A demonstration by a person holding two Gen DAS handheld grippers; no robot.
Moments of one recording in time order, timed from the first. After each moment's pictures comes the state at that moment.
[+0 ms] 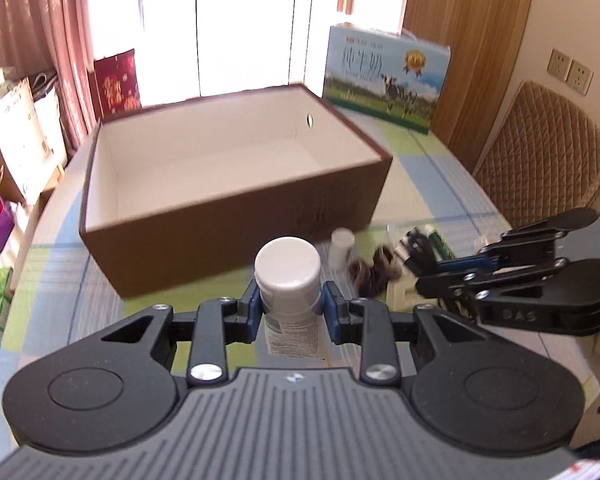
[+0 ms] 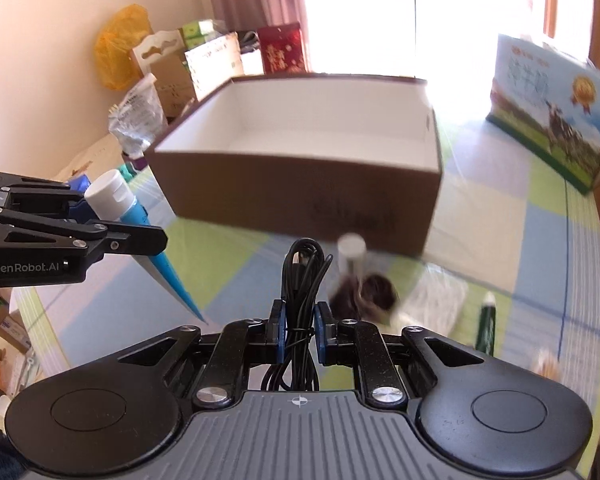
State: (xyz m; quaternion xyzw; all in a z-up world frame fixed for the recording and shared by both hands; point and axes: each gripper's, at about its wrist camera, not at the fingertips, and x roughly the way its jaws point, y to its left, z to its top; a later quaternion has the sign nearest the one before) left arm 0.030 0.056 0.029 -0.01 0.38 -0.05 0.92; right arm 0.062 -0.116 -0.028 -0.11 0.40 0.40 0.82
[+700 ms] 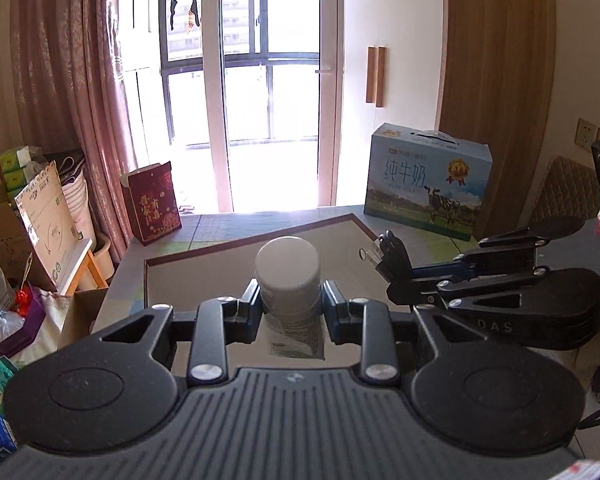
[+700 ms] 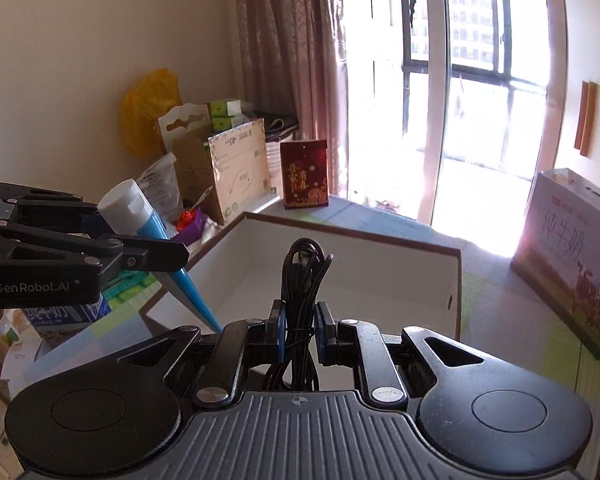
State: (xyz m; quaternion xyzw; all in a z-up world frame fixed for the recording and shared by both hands) left arm 0.117 0.104 0.107 0.01 0.27 -0.01 0.96; right arm 0.143 -0.033 0.050 -0.10 0.27 0.44 0.85
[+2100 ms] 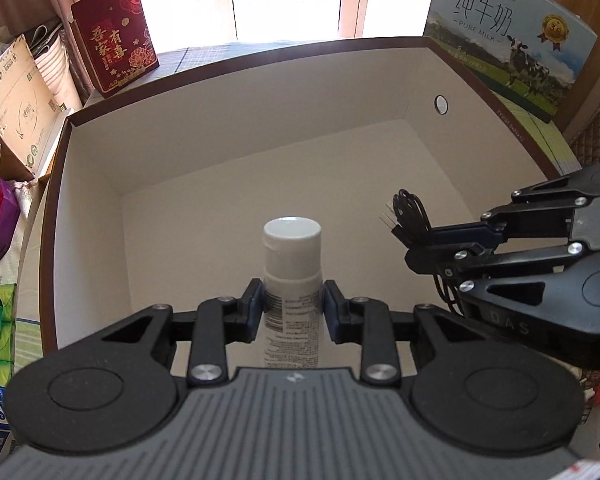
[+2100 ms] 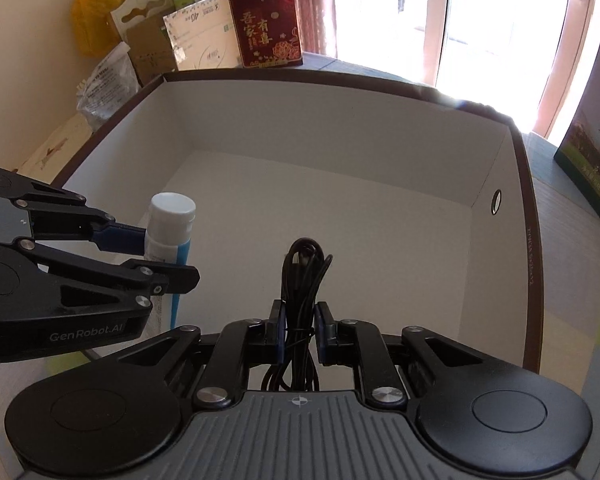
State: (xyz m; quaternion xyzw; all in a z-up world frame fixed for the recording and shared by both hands) left arm 0.254 0.124 -0.042 0.00 0.50 0.01 0.86; right arm 0.251 0.024 -0.078 -0.16 0.46 0.40 0.78
